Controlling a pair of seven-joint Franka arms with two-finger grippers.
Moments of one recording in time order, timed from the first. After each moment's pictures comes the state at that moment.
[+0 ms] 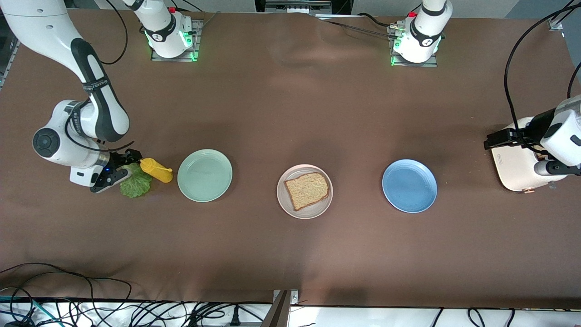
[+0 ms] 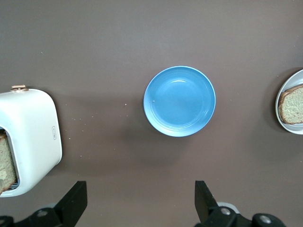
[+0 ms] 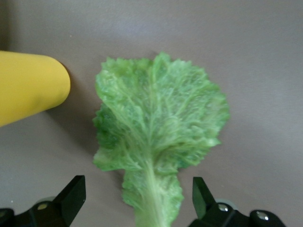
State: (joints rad) left arm 0.11 0.28 -0.11 -1.35 -0.02 1.48 -0.07; right arm -0.03 0.48 -0.06 -2.03 0.04 2.39 -0.65
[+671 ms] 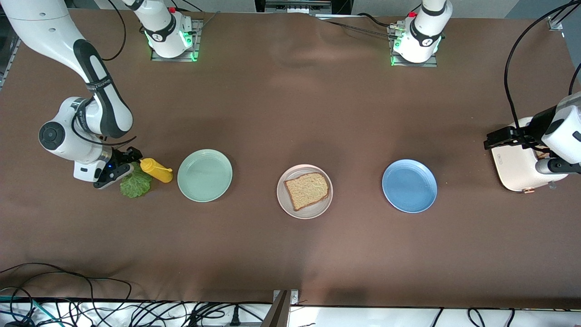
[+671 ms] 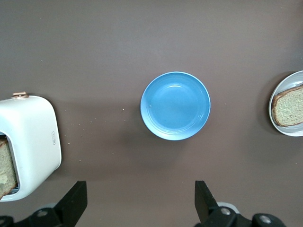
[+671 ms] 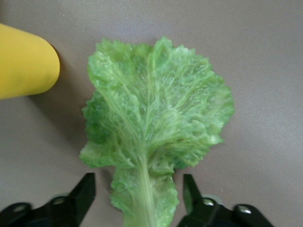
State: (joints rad) left arm 0.10 0.28 -0.12 -1.33 -0.02 1.48 -0.07; right arm -0.05 0.48 -0.06 -2.09 0.04 2.51 -0.73
